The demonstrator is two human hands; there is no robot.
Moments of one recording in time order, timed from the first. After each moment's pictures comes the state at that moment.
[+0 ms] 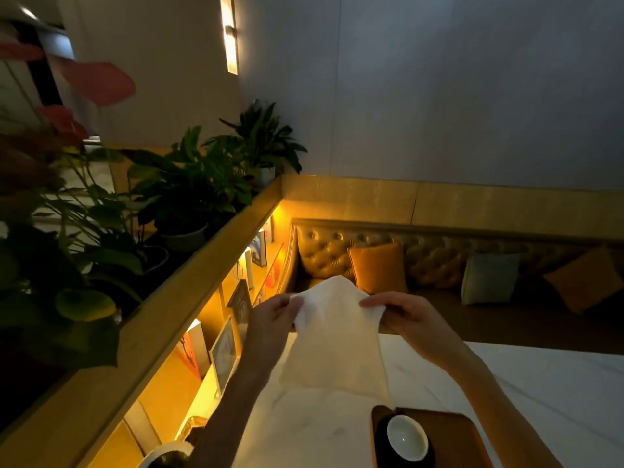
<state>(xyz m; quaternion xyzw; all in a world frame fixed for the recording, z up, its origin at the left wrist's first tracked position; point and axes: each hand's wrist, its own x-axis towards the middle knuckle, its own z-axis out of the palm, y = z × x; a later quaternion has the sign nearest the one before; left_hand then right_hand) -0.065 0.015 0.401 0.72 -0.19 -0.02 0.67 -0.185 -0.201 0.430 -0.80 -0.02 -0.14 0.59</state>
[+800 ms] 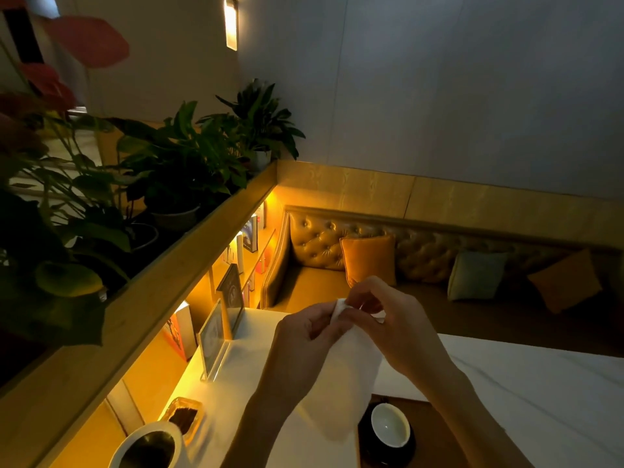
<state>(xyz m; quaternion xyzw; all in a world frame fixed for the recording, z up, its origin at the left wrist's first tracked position) -0.134 0.002 0.415 0.68 -0.32 -0.03 0.66 -0.195 -0.143 0.449 -0.92 0.00 -0.28 0.26</state>
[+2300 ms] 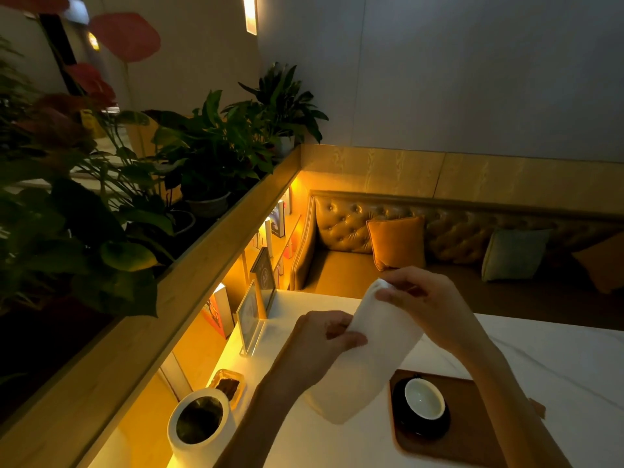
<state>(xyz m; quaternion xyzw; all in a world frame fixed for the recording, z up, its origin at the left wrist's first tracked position) -0.124 0.039 0.378 0.79 -0.32 -0.13 0.50 -0.197 -0.147 0.428 -0.88 -0.01 -0.23 0.42</state>
